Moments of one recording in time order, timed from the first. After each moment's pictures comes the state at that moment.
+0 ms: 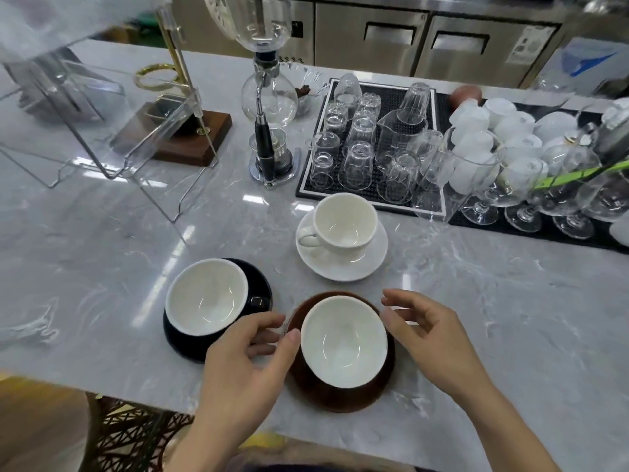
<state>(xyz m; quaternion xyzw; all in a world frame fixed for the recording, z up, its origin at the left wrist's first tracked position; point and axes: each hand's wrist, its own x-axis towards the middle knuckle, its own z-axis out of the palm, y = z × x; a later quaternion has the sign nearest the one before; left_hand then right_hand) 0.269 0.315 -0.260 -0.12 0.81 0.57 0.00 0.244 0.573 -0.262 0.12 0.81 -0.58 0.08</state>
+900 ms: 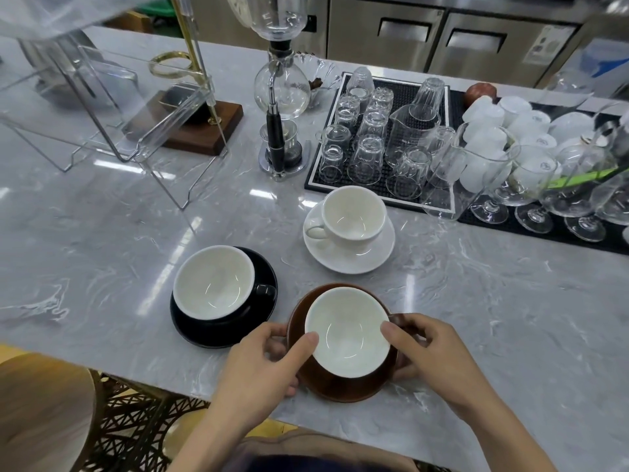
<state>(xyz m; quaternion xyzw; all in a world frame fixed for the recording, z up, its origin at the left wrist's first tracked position) 0.275 0.324 -0.271 -0.21 0.75 0.61 0.15 0.261 0.573 -0.272 0.17 0.75 -0.61 0.18</state>
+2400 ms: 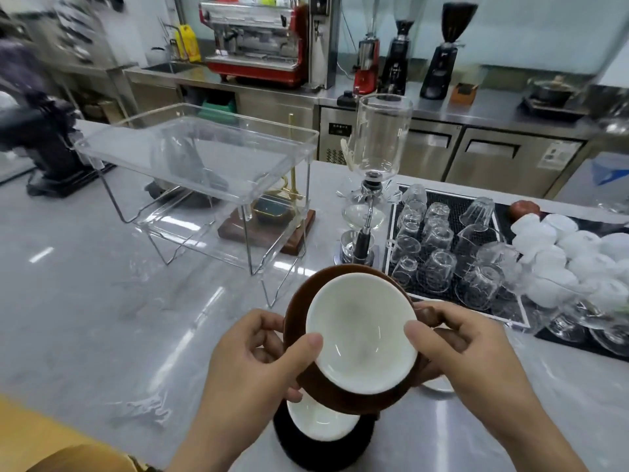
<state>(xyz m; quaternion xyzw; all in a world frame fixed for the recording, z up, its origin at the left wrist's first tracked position) 0.200 0.188 -0.138 -0.12 0.73 0.67 -0.03 0.176 0.427 -0.122 0.02 0.76 -0.65 0.01</state>
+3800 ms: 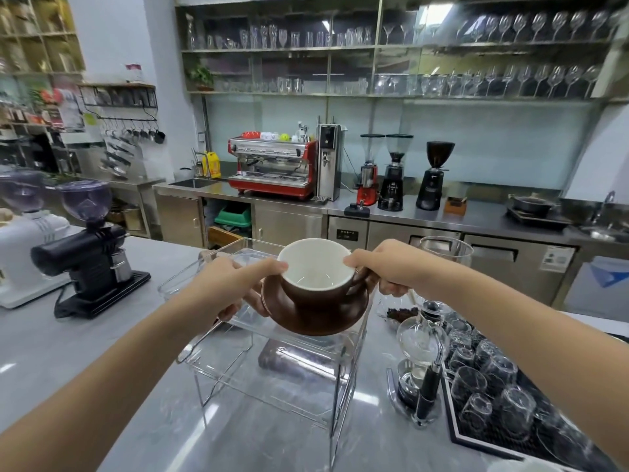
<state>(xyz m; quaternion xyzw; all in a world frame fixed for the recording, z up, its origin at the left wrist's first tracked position) -0.020 -0.010 0.004 -0.05 0.84 0.54 0.03 -0.063 0.251 0.033 -0.07 0.91 -0.40 0.10</state>
